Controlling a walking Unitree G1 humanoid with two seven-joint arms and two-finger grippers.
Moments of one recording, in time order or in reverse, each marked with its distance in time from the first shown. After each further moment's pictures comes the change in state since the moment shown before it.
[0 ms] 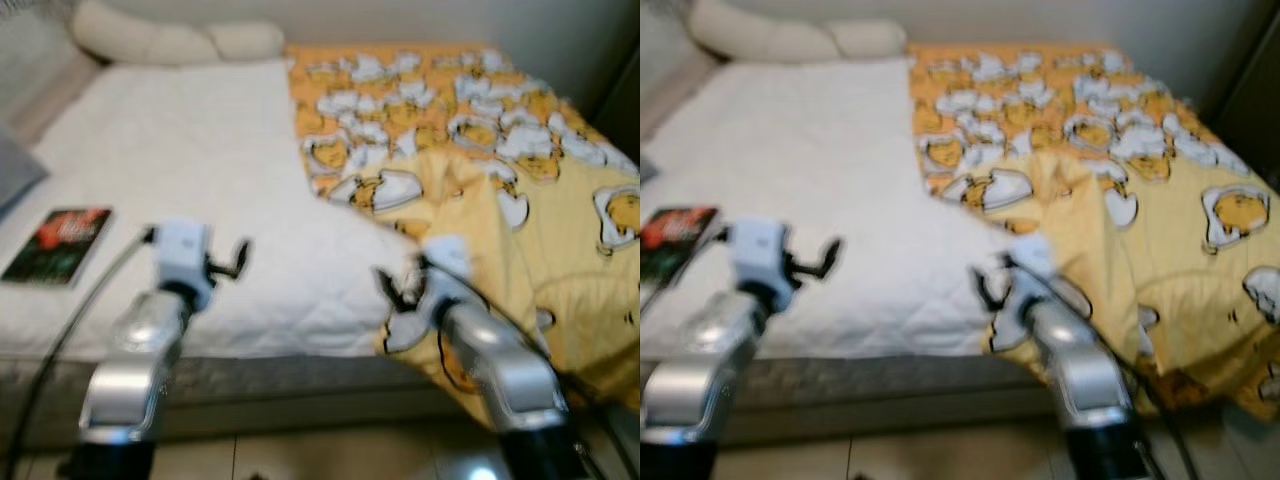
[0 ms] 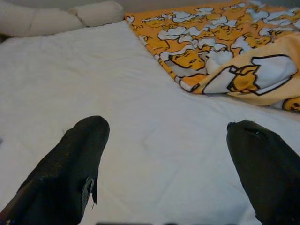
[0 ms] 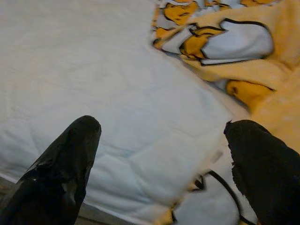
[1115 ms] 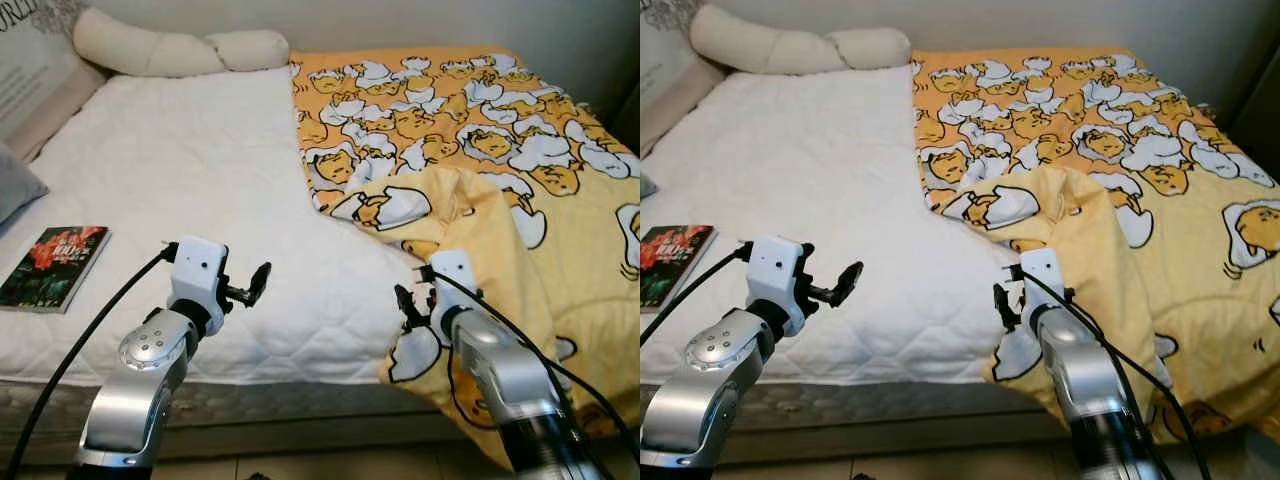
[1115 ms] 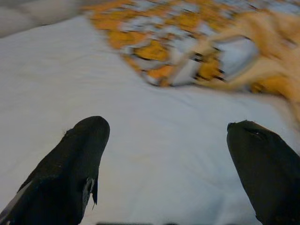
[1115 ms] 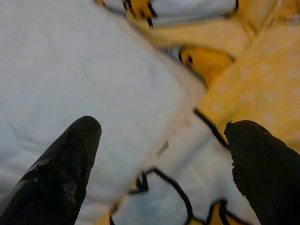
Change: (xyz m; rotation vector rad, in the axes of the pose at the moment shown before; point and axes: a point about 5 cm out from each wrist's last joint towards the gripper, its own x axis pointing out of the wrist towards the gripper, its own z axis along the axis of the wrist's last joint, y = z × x) left arm -0.014 -0.021 -0.012 0.058 0.050 -0.214; right arm 0.016 -0.029 -0.031 -0.046 0.231 -0.210
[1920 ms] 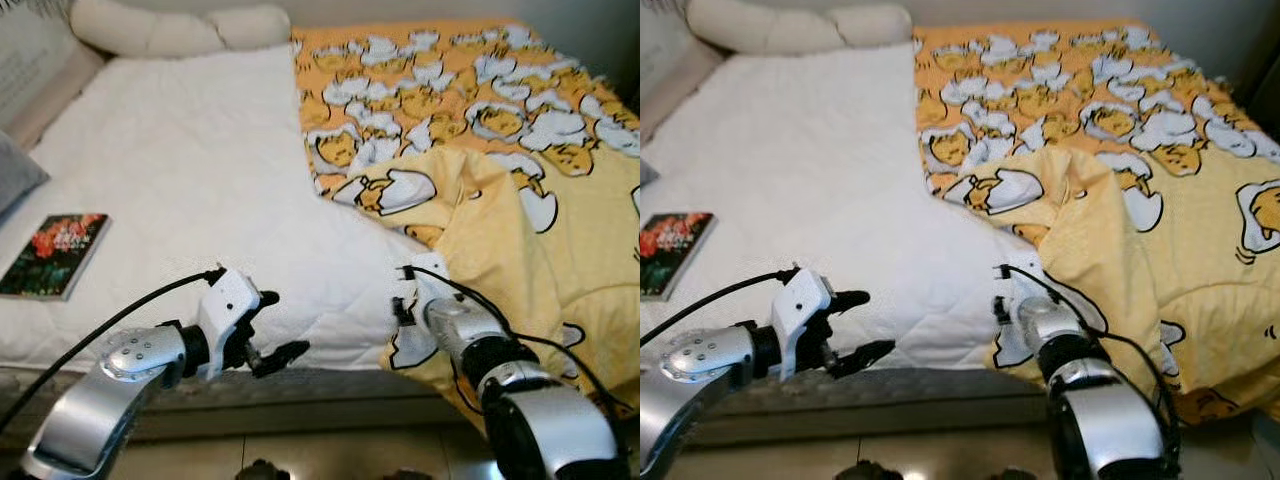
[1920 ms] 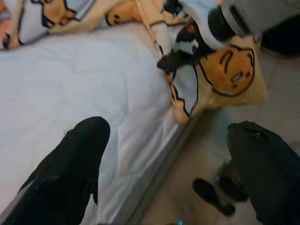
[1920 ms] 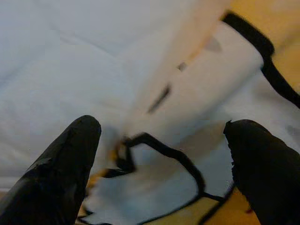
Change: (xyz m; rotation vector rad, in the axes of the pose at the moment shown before) left arm -0.030 -0.023 0.003 0.157 0.157 -0.590; right arm 0.044 -0.002 -0.014 0.001 0.224 -0.082
